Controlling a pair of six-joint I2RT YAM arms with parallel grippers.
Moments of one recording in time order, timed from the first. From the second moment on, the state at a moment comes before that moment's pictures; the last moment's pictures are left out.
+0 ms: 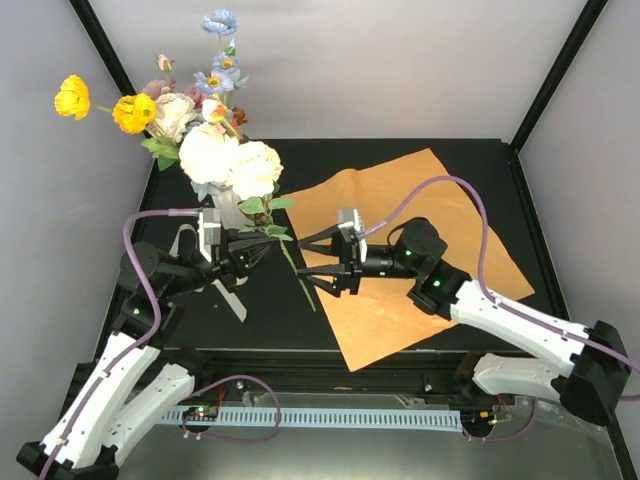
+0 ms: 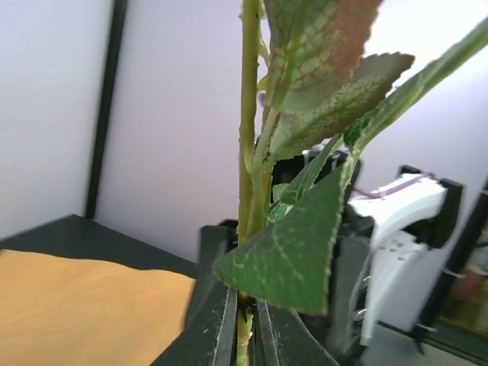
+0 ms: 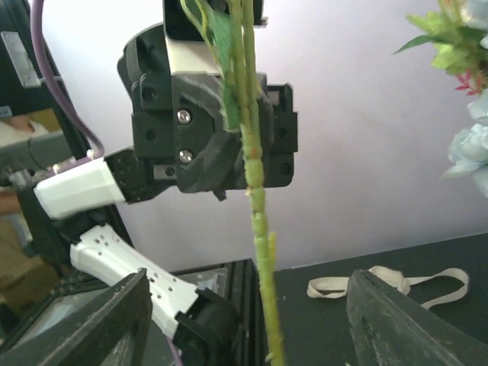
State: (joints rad) left arm -0.42 0.63 0.76 0.16 0.85 -0.52; right arm 0.91 1.16 0.85 0.45 -0.70 0.35
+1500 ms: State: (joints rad) left arm -0.35 0.87 0.96 0.30 0.01 0.24; right arm 0.91 0.80 0.73 0.28 -0.42 0.14
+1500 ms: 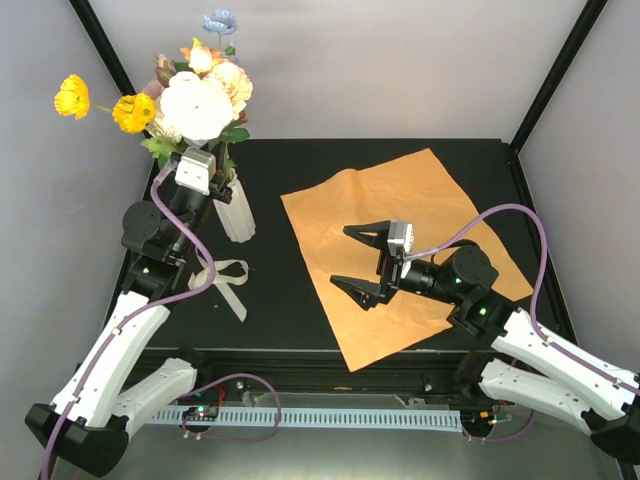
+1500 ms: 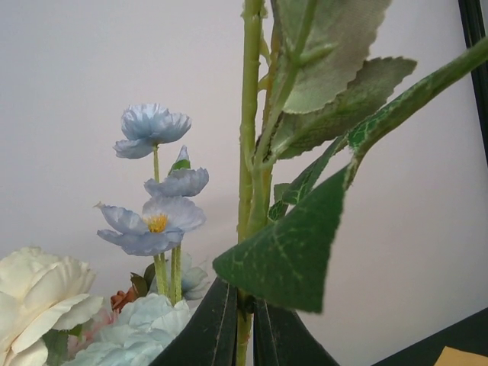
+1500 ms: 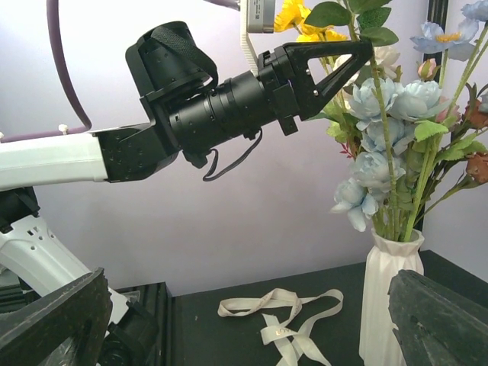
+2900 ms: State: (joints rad) left arm -0.25 0.92 0.76 0.27 0.00 0.15; right arm 0.91 0.81 0.73 0.26 -0.42 0.14
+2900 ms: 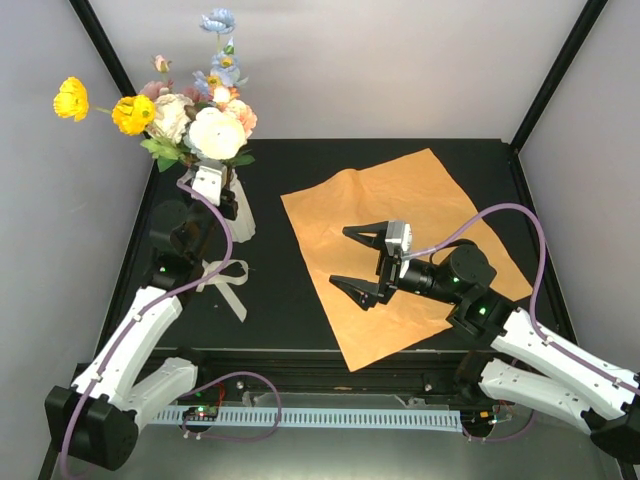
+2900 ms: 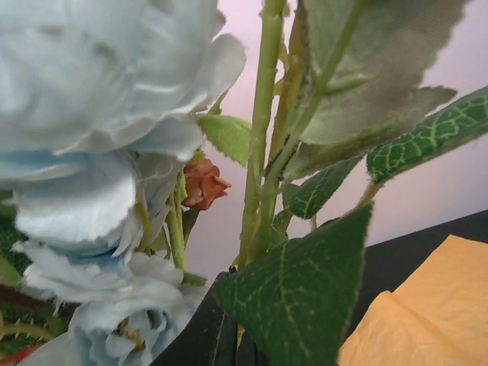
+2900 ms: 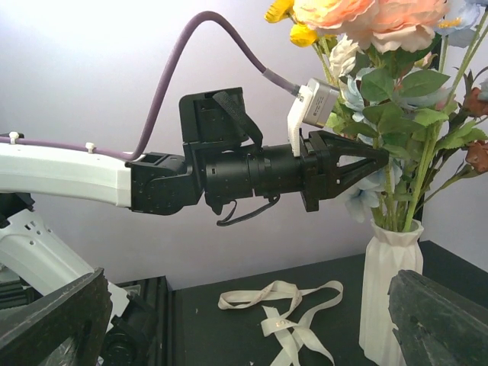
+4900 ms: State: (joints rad) left arm -0.20 0.80 0.75 -0.12 0.10 -0.08; right arm 0.91 0.88 0.88 -0.04 -0.06 0.24
